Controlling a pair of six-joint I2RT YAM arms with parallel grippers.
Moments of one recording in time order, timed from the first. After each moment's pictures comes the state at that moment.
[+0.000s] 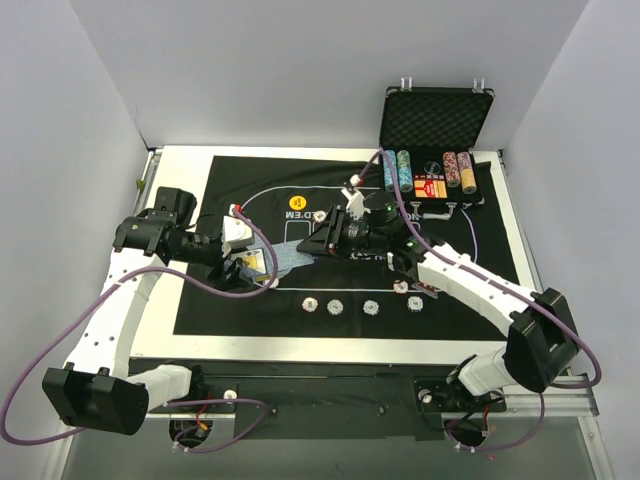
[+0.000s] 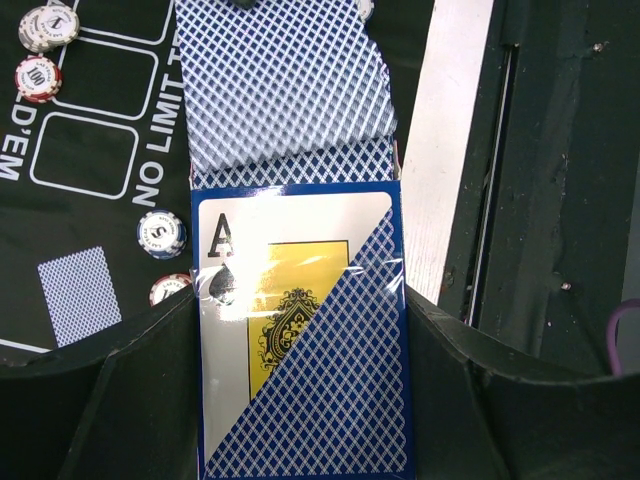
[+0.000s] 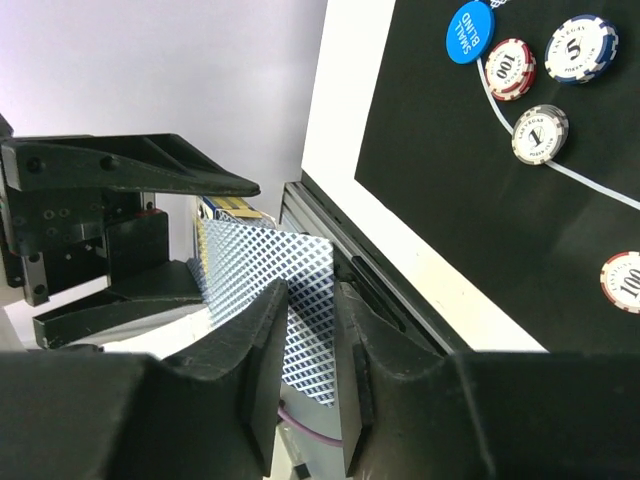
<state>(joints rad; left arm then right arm) -0.16 1.19 1.25 -1.21 0.88 1.00 0.69 1.43 1.04 -0.01 -0.49 1.04</state>
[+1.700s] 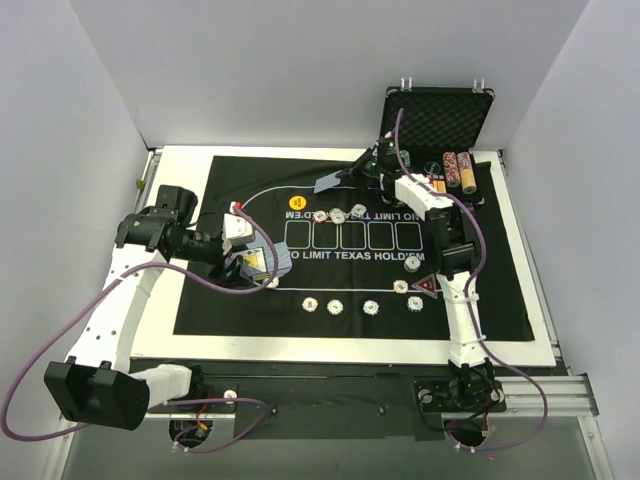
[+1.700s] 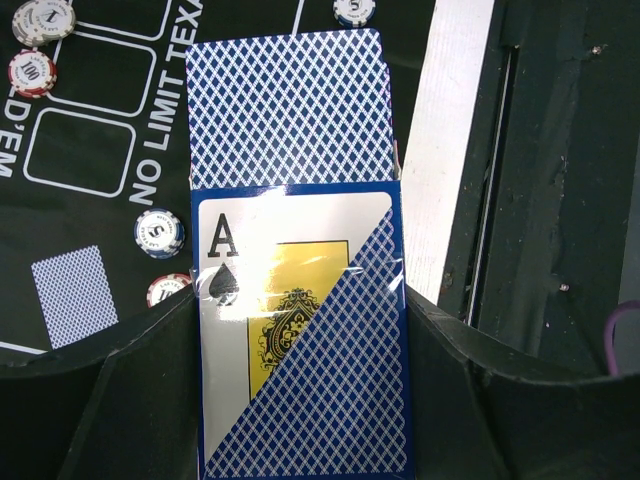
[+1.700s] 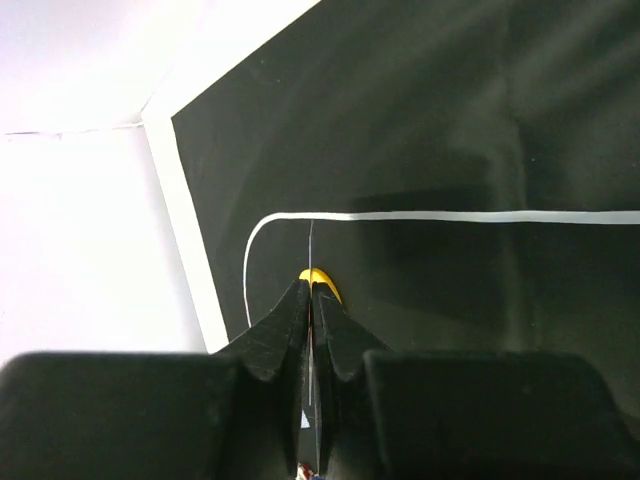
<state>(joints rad) -0.16 1.21 1.26 -1.21 0.89 1.00 0.27 2.46 1.96 -0.08 -0.40 1.06</state>
